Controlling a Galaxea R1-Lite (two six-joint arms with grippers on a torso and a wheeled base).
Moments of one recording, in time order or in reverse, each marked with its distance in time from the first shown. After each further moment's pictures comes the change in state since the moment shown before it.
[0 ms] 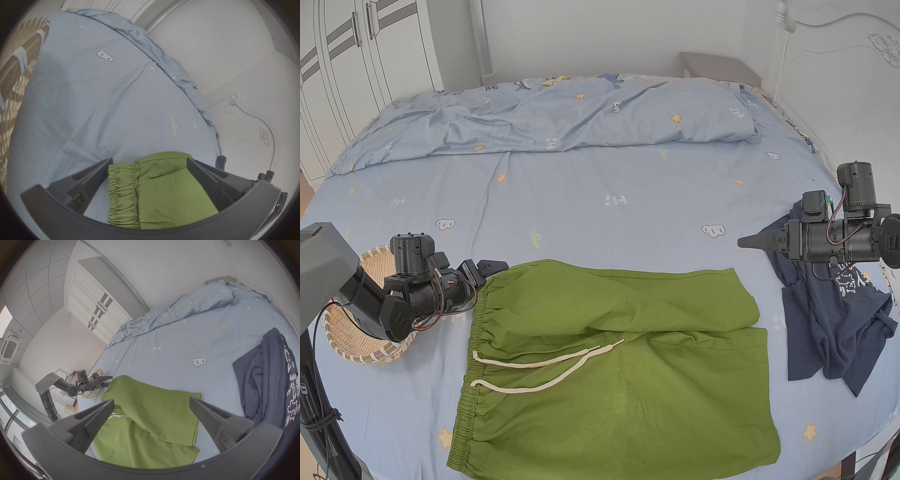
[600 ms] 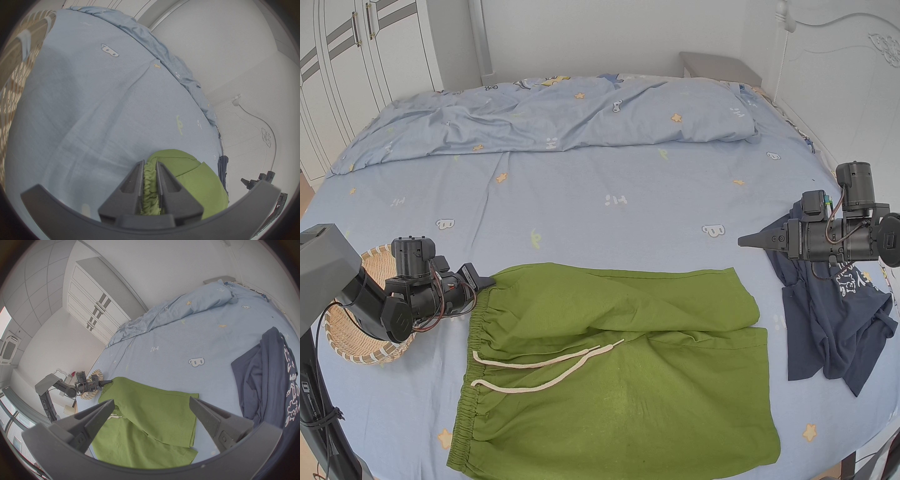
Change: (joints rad) left arm 0.012 0.017 -0.003 0.003 -0.001 -0.003; right arm -0.008 0.013 -0.011 0.000 0.000 0.000
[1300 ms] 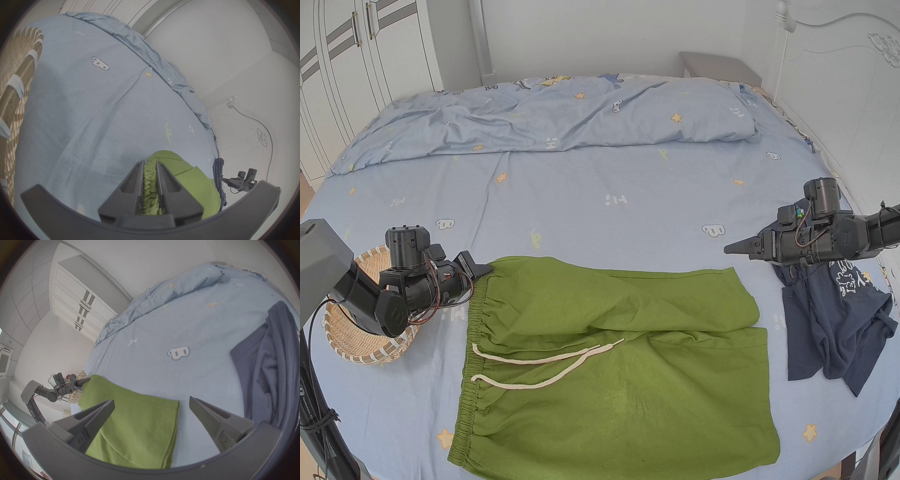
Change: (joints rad) left arm -0.005 -0.043 -0.015 -0.007 -0.001 -0.001; right arm -0.053 0.290 -0.199 0.011 0.003 0.001
